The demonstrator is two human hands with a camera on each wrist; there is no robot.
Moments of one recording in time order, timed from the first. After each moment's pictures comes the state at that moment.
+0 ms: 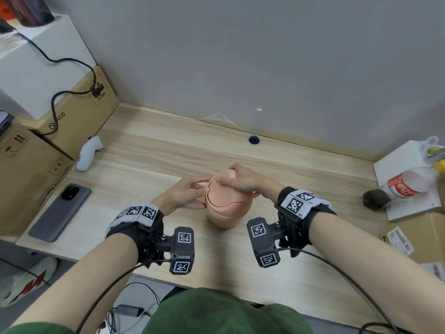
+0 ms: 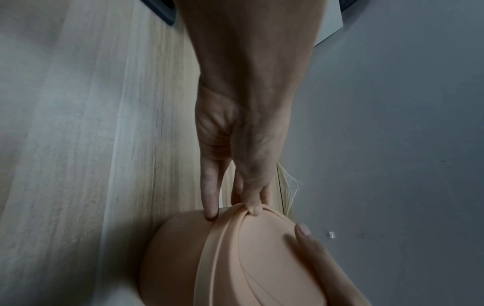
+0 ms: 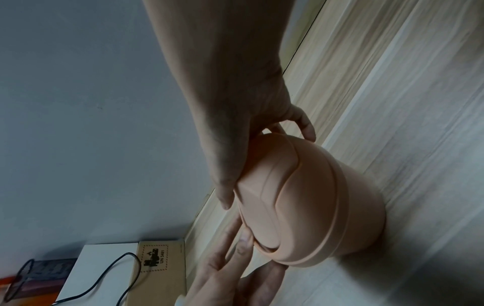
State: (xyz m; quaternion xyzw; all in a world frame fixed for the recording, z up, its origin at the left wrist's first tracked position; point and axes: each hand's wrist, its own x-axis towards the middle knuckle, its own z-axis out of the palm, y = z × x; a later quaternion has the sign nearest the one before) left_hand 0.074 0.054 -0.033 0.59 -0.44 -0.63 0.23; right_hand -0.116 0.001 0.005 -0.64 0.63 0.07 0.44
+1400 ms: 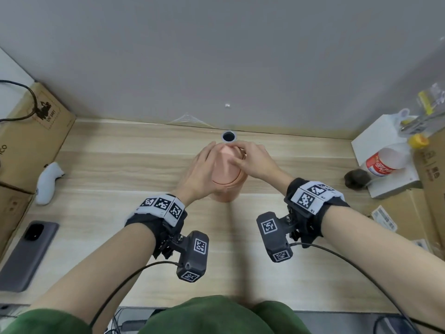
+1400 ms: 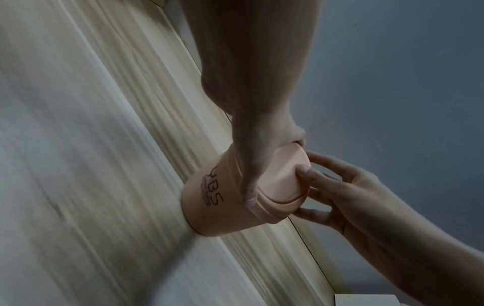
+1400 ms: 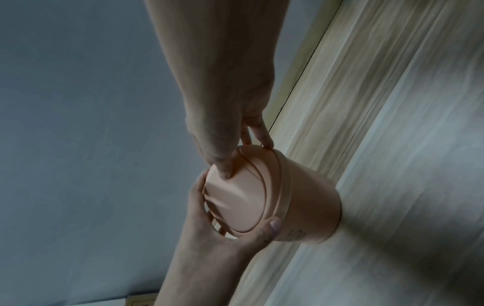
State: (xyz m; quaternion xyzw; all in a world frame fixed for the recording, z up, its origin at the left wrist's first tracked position) left_hand -0.015 -0.029 -0.035 0.55 -0.79 -0.25 0.14; right_hand -0.191 -0.046 -0.001 -0.69 0.63 -0.16 0.32
